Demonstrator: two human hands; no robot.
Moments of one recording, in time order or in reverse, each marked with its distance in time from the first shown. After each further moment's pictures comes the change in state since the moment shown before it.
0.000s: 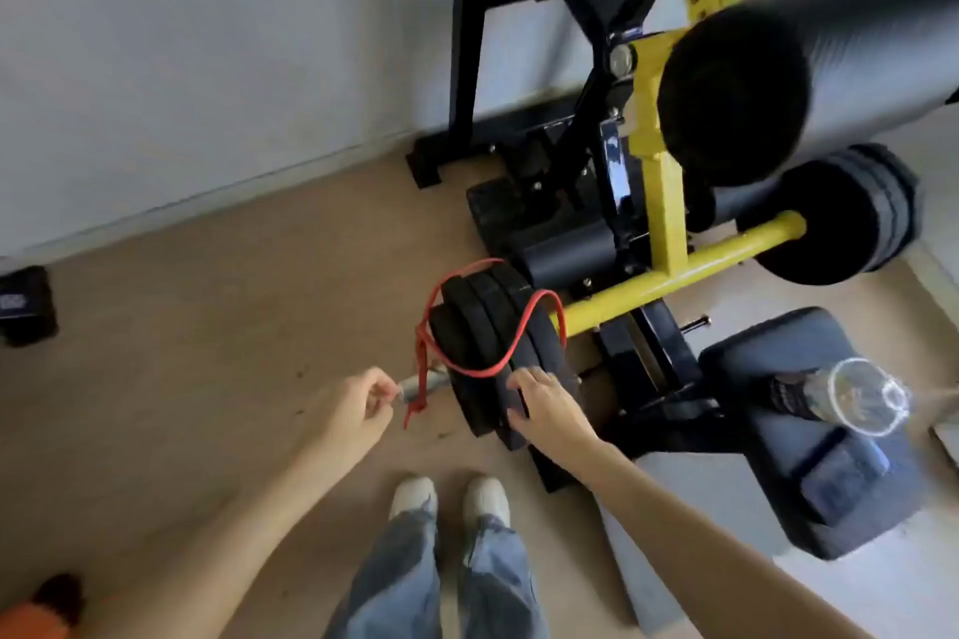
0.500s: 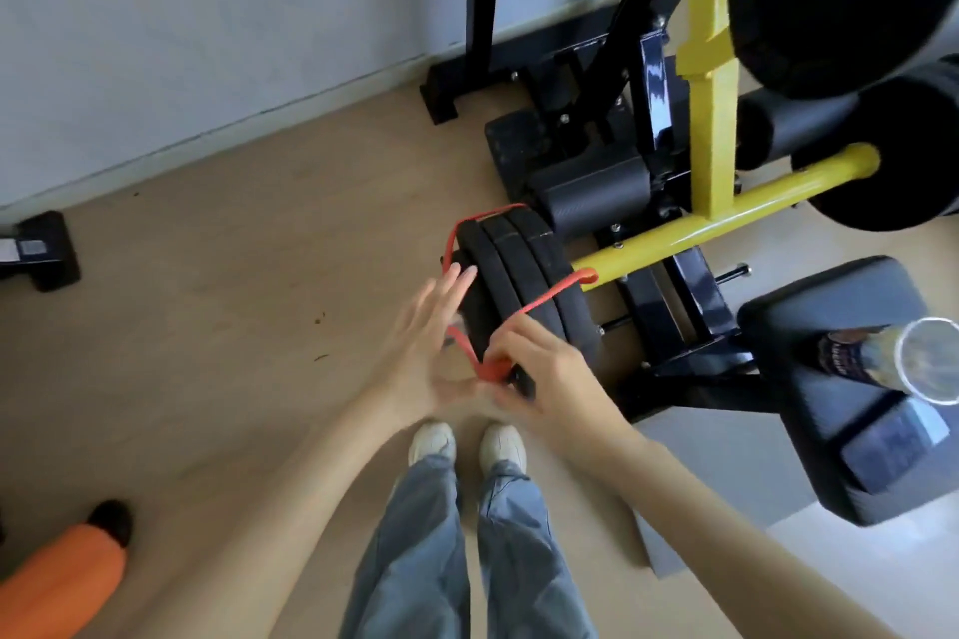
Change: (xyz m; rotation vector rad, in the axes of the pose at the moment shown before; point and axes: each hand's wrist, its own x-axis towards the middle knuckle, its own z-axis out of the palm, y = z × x) left_hand 0.029 0.019 0.042 0.011 -0.092 0.307; right_hand -0.034 -0.045 -0.045 0.555 0.306 -0.414
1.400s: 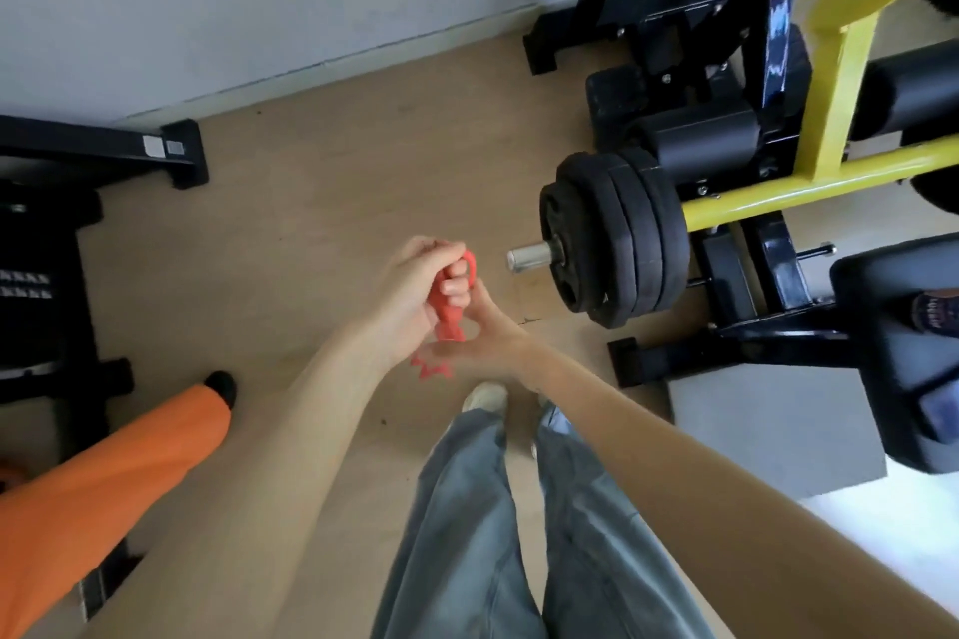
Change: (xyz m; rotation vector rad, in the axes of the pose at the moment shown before) left_hand -0.141 -0.012 -0.077 -1.387 0.325 -0.572; right_hand -0.011 -0.064 0.184 0.427 -0.472 0.452
